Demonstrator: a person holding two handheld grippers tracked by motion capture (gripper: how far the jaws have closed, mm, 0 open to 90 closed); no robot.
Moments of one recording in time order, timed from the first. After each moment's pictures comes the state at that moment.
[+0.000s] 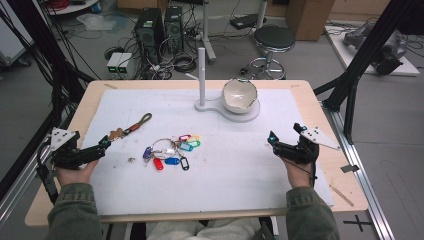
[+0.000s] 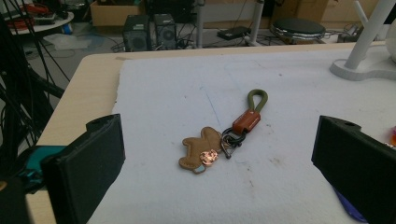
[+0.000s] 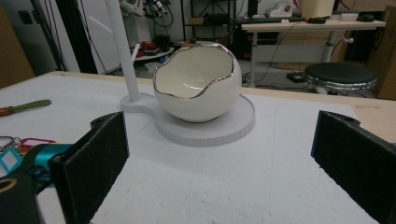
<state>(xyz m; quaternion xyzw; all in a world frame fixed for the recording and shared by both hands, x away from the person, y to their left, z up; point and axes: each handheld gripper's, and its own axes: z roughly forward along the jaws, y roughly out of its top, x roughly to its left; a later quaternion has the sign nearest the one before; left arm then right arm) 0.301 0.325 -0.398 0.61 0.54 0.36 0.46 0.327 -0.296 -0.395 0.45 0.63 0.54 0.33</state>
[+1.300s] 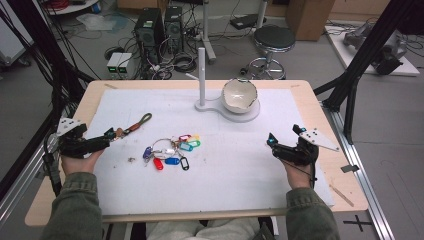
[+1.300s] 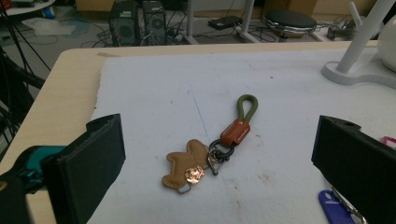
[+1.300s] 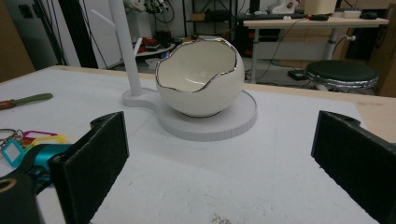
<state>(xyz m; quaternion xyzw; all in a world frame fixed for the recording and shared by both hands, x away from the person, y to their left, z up) 0.330 0.316 -0.386 0.62 0.54 0.33 0.45 0.324 -0.294 -0.398 0.44 0.64 0.54 0.33</state>
